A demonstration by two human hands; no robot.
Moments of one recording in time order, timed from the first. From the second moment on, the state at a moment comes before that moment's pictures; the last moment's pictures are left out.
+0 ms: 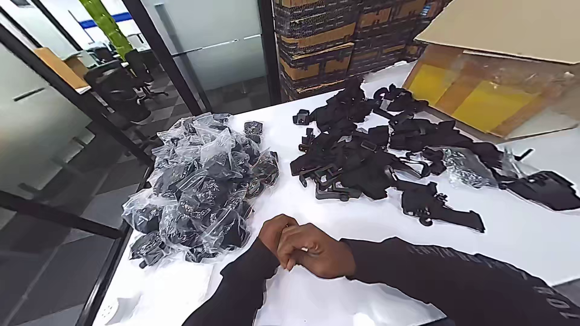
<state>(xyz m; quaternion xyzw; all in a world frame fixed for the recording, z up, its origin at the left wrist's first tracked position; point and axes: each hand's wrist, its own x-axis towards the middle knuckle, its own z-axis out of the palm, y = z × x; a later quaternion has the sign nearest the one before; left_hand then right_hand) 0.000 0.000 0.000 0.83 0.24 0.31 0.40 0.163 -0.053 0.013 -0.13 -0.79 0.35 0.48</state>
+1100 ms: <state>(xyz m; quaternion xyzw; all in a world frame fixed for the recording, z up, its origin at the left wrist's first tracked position) 0.007 0.013 -0.063 0.85 0.24 0.35 0.31 0.402 -0.021 0.018 -0.69 -0.68 -0.08 0.24</state>
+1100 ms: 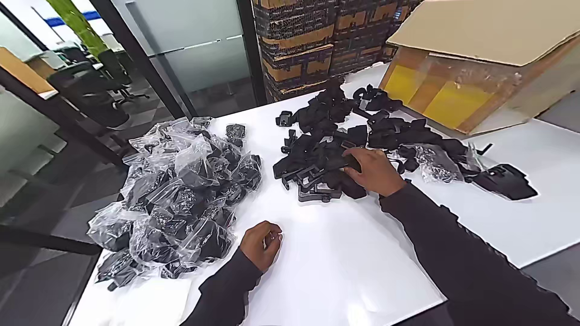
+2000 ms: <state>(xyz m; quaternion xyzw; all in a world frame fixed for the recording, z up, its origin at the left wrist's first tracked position) 0.008 0.012 -0.063 0.85 0.25 0.35 0.30 0.456 -0.033 0.031 -0.74 -0.62 -0.12 0.24</state>
